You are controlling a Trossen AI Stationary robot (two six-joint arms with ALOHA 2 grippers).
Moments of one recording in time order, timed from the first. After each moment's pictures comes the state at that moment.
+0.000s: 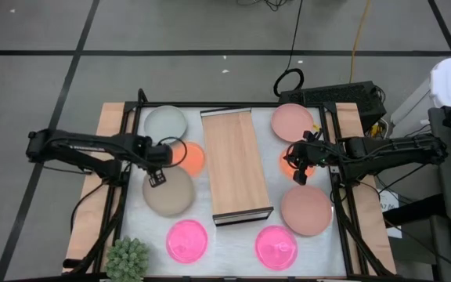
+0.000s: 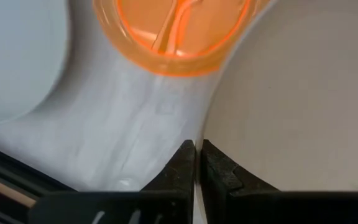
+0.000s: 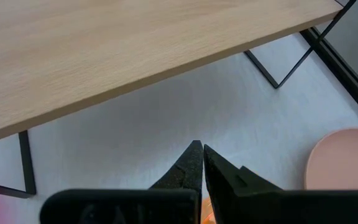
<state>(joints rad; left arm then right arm) 0.03 1.11 0.84 -1.16 -0.12 -0.42 0.07 0.81 0.71 -0.66 0.28 0.24</state>
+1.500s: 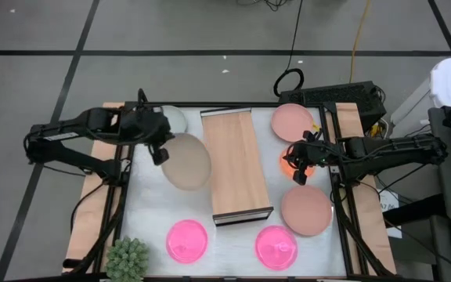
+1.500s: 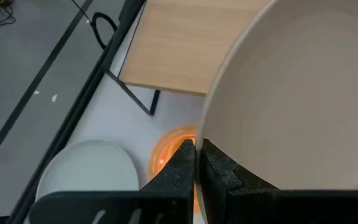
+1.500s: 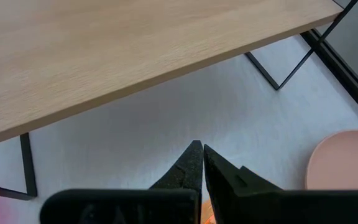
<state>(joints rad) 0.08 1.14 1.39 -1.14 -0.27 -0.15 0.07 0.82 0.71 -0.65 0.28 0.24</state>
